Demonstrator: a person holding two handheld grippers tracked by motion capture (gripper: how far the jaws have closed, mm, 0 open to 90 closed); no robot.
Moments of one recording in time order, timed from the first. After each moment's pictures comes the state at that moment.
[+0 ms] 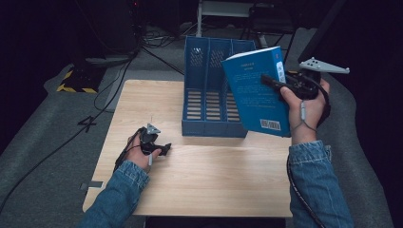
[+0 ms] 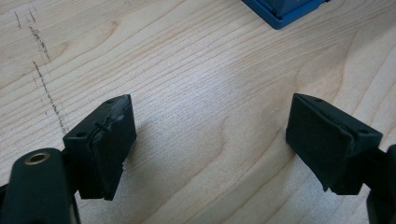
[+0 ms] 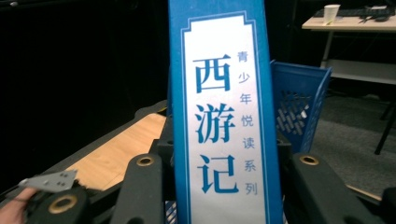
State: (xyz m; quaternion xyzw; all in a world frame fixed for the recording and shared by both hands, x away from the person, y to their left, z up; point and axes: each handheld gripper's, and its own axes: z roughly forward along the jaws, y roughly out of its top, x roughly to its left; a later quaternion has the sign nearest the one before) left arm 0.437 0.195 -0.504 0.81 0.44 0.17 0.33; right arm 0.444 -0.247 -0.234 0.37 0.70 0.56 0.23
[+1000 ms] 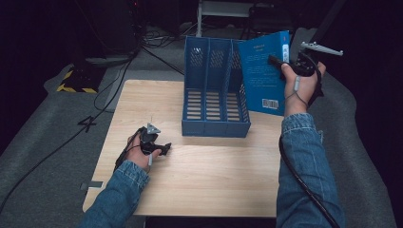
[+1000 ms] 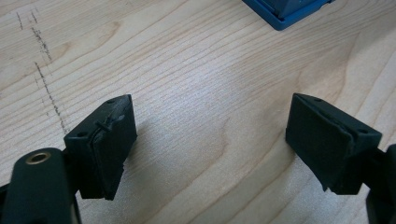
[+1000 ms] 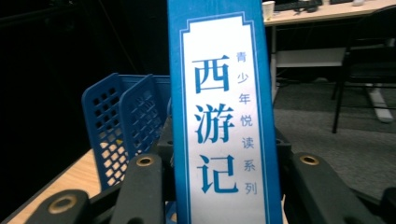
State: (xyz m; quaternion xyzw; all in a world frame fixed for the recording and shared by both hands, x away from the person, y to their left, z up) left arm 0.437 0.194 -0.504 0.81 0.44 0.17 0.33; right arm 0.522 -0.266 -0.243 0.47 0.64 0.55 0.26
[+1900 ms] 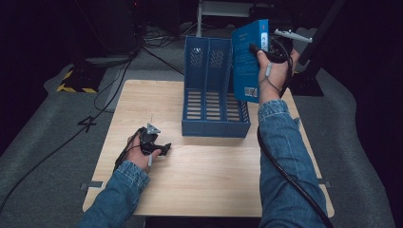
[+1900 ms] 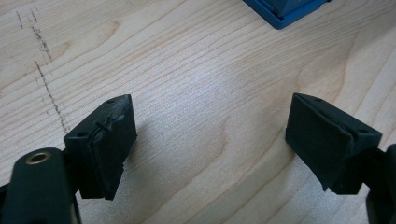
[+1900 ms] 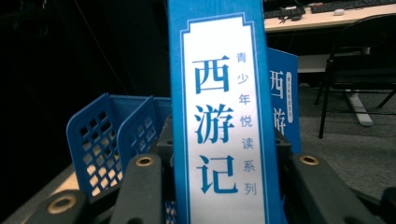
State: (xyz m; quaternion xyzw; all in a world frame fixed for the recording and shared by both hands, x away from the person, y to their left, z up) left arm 0.436 0.195 -0.504 0.81 0.44 0.17 0.33; right arm 0.557 -0.203 -0.236 0.49 0.62 0.54 0.29
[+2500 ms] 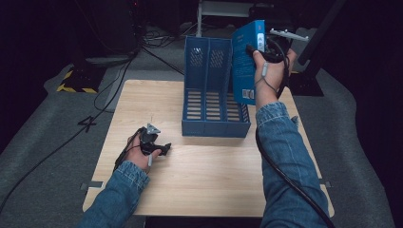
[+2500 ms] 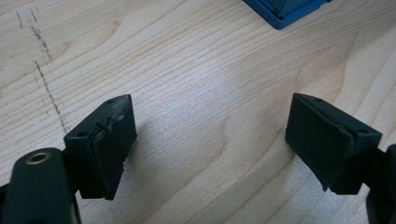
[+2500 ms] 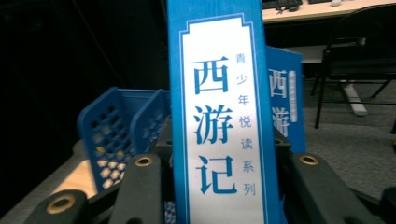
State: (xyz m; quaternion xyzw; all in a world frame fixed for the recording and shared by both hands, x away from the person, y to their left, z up) left arm 0.437 0.195 -0.504 0.81 0.44 0.17 0.34; right arm 0.538 -0.189 -0.224 0.50 0.63 0.52 0.29
